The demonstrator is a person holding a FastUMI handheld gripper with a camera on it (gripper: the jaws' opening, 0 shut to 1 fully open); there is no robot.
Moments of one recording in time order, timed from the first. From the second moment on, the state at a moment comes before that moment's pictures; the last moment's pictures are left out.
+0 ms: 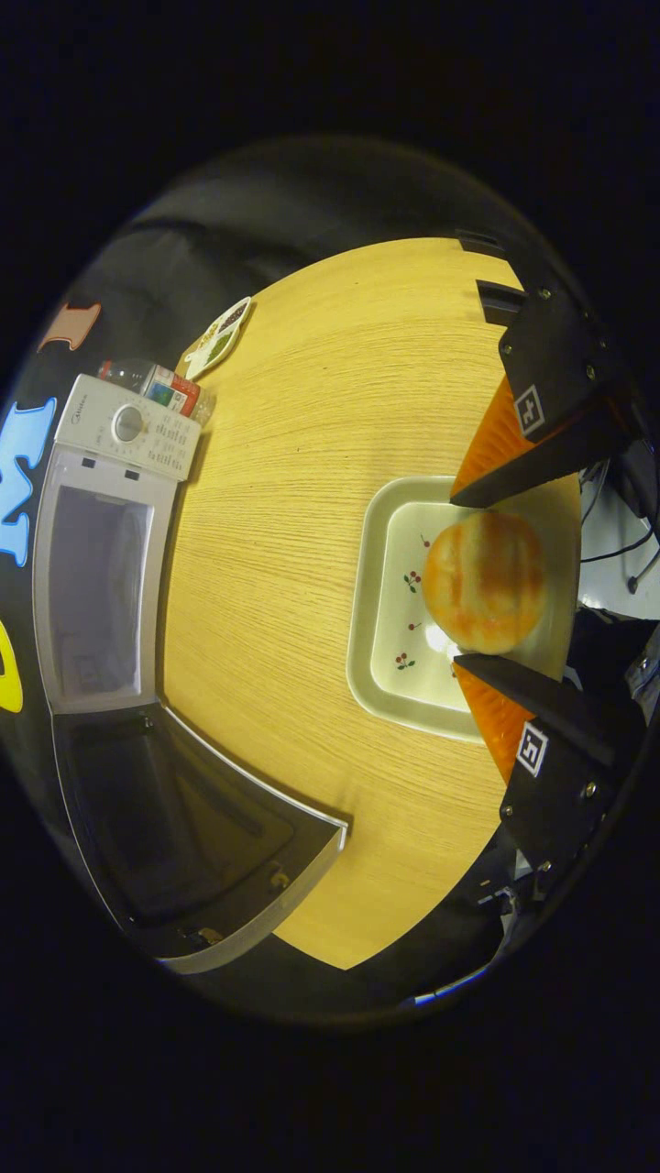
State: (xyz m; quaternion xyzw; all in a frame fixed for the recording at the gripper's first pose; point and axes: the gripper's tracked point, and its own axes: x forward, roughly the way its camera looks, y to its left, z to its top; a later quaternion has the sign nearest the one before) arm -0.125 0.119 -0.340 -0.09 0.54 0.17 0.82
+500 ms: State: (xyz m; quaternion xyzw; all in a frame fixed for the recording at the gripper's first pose) arm -0.127 0.119 -0.341 -0.07 0.56 0.15 0.81
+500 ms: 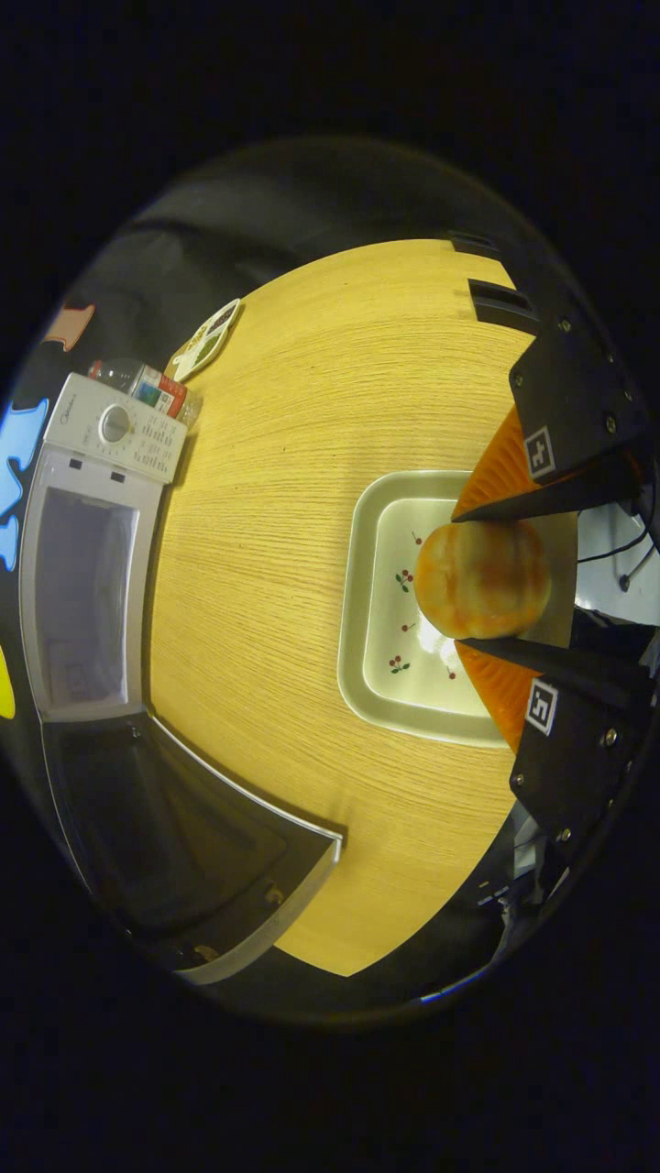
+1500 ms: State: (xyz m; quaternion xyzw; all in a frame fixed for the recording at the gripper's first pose) arm -0.006 0.199 -0.212 0.13 0.38 0.13 0.91
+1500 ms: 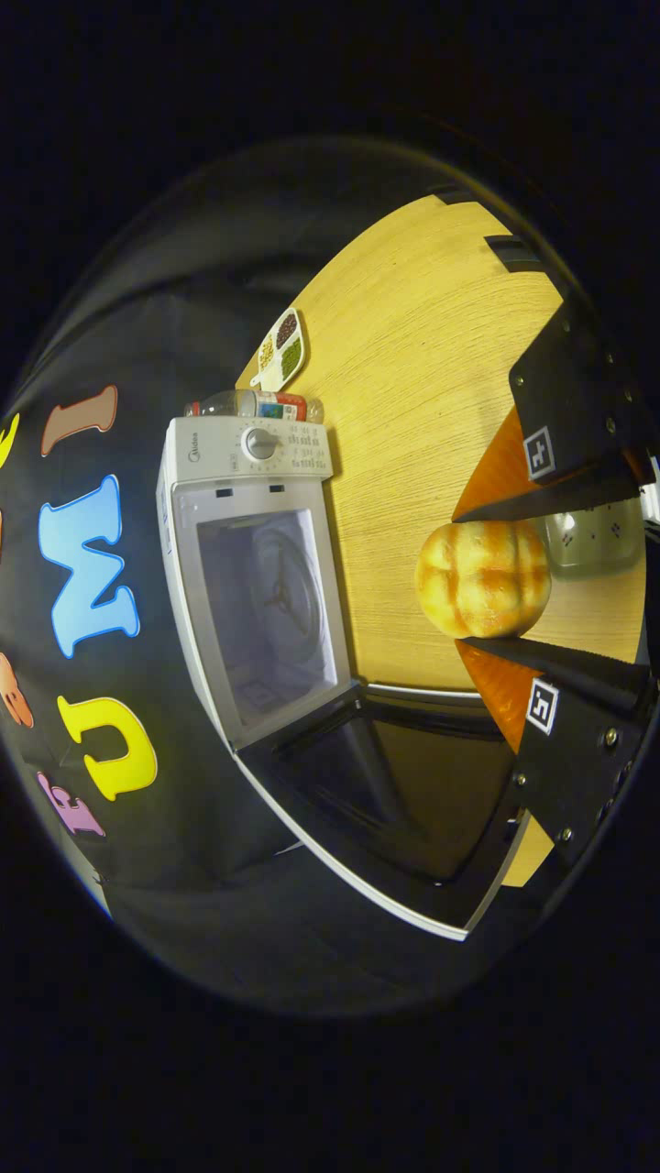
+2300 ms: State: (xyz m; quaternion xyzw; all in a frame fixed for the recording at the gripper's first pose) arm 0.117 0.251 -0.204 0.26 0.30 0.14 0.91
